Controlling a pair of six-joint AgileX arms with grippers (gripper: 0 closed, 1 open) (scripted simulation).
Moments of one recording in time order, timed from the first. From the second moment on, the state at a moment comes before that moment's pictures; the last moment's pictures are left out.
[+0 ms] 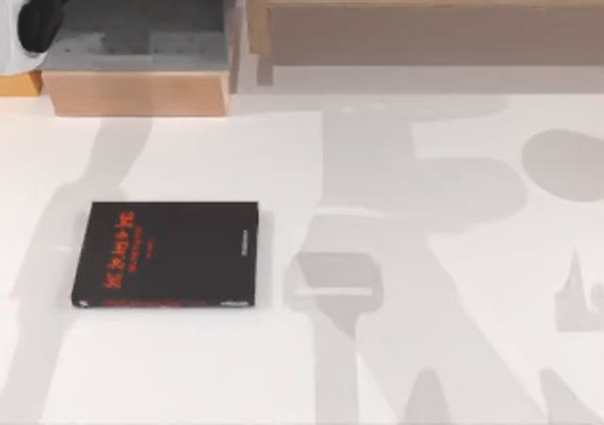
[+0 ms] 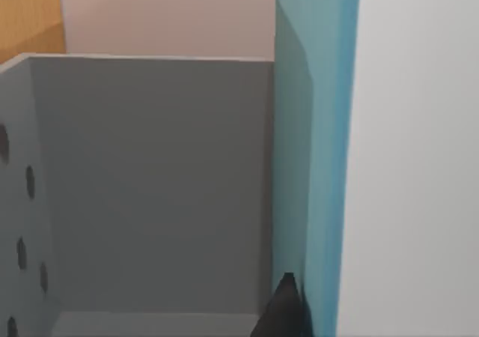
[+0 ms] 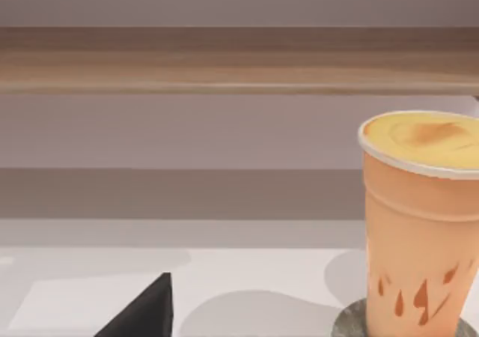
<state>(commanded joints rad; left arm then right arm) -0.16 2.00 1.38 0.61 -0.12 -0.01 0.00 0.00 0.00 0.00 0.00 0.00</state>
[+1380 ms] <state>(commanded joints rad) -0.30 1.58 1.06 0.67 -0.41 0.53 0.00 0.00 0.00 0.00 0.00 0.00</state>
